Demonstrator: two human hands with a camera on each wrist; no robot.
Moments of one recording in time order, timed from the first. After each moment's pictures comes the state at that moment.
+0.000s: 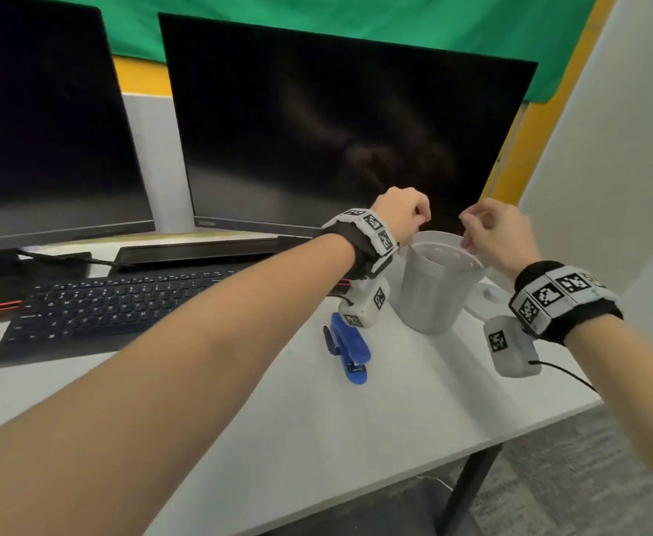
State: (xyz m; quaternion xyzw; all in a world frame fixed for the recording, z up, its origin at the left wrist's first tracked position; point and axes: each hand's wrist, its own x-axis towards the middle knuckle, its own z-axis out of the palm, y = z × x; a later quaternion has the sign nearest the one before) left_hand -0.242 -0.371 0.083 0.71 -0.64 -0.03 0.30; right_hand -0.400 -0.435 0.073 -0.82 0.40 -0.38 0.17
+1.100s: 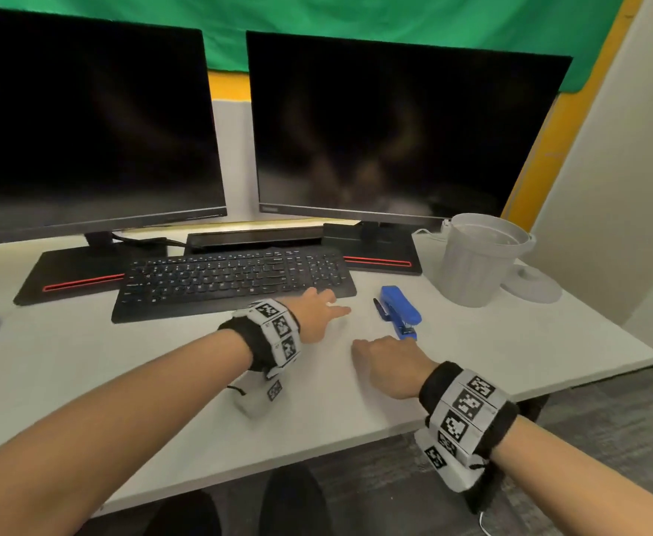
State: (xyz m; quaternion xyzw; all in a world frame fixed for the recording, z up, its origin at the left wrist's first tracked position) left_hand -0.183 -0.155 -0.032 0.76 -0.63 -0.08 -0.15; right_hand -0.348 -0.203 -0.040 -0.96 0.23 0.13 0.03
